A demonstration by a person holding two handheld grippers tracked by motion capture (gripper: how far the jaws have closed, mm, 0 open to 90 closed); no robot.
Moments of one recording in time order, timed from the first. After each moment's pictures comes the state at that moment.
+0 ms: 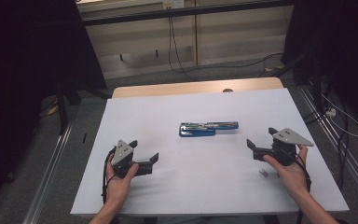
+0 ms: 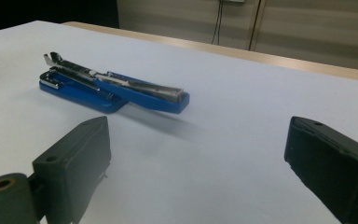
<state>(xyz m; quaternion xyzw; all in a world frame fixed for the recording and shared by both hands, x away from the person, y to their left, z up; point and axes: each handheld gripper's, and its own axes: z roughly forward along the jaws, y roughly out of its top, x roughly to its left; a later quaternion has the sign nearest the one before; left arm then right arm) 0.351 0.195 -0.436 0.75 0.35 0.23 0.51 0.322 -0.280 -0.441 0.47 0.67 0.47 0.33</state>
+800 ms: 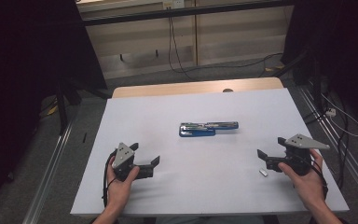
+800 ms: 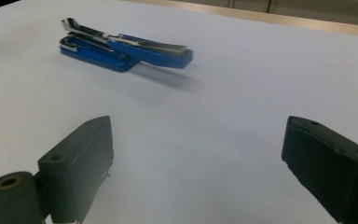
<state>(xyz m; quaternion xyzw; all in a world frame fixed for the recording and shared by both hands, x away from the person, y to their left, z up) 0.343 0.193 -0.437 0.75 0.35 0.23 0.51 0.298 -0.303 -0.432 0.48 0.71 0.44 0.26</state>
